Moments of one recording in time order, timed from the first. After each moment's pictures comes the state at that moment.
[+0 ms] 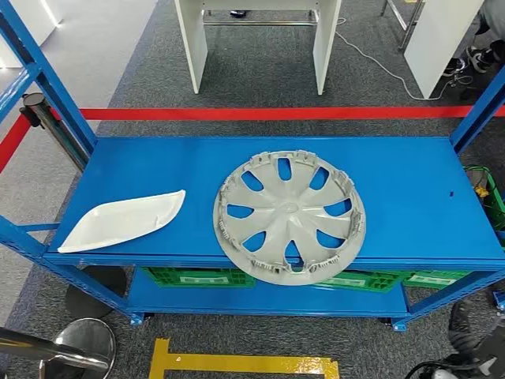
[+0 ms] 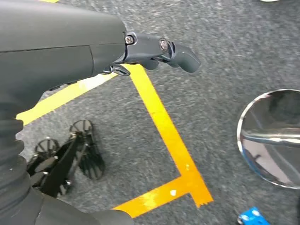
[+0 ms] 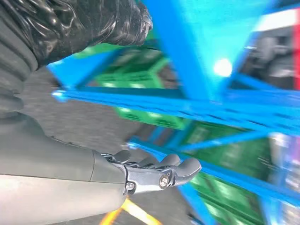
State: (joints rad) left arm 0.03 -0.11 0.73 -0.34 0.27 0.41 -0.21; right arm 0.04 0.15 -0.31 -1.26 -0.06 -0.56 -0.62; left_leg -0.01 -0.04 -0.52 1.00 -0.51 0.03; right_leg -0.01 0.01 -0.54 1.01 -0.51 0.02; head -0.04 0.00
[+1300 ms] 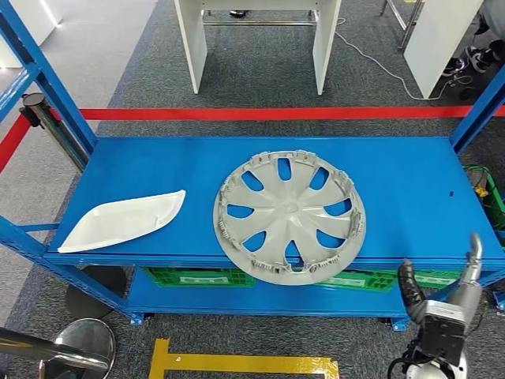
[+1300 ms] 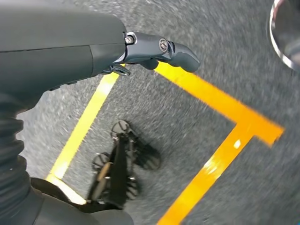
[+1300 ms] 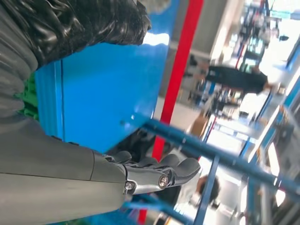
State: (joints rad) left arm 0.04 -0.02 0.59 -0.21 -0.02 0.04 -0.09; right arm 0.15 0.02 0.11 -1.55 0.25 -0.50 -0.67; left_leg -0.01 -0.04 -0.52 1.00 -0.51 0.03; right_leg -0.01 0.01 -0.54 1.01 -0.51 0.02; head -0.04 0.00
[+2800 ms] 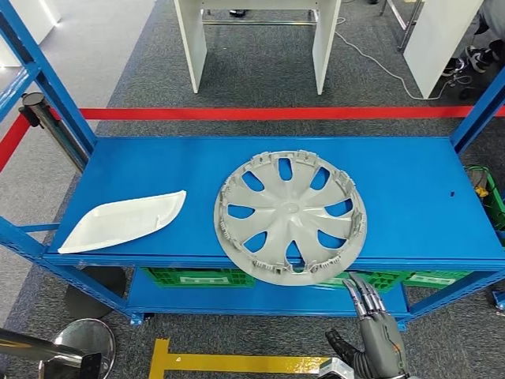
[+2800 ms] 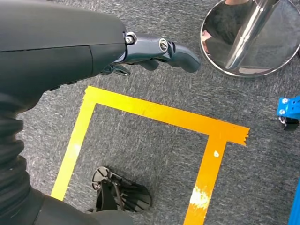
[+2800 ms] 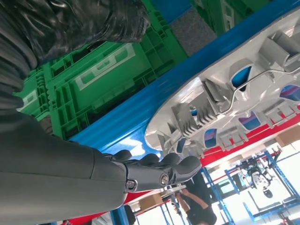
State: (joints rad) left arm 0.00 -0.04 0.38 -0.15 -0.13 0.26 -0.27; right arm 0.19 -0.37 0.66 -1.46 0.68 -0.60 -0.32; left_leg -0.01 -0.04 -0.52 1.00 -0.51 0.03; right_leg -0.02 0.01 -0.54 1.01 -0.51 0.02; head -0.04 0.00
